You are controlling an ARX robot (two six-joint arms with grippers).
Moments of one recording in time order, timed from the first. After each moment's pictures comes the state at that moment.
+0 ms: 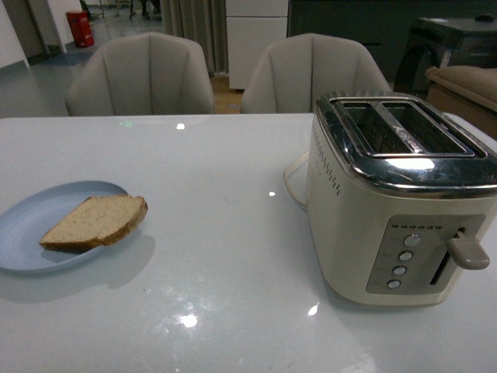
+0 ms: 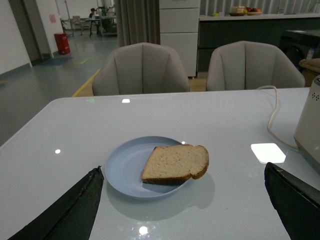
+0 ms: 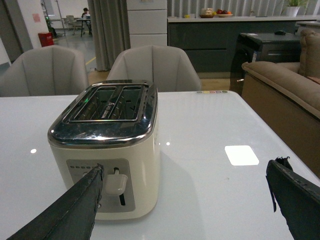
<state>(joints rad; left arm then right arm) 0.00 0.01 0.01 0.00 0.00 0.00 0.00 0.00 0.01 0.00 0.00 0.00</state>
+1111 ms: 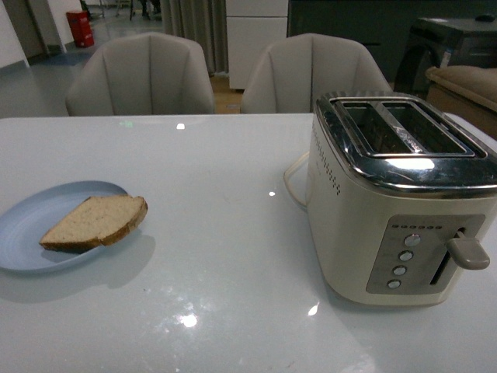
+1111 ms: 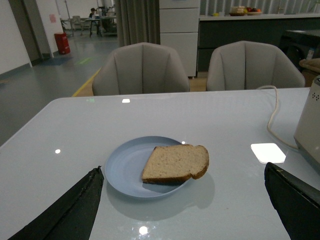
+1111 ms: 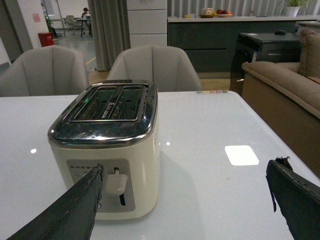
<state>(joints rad) 0.00 0.01 0.01 0.00 0.00 0.00 0.00 0.00 0.01 0.00 0.00 0.00</state>
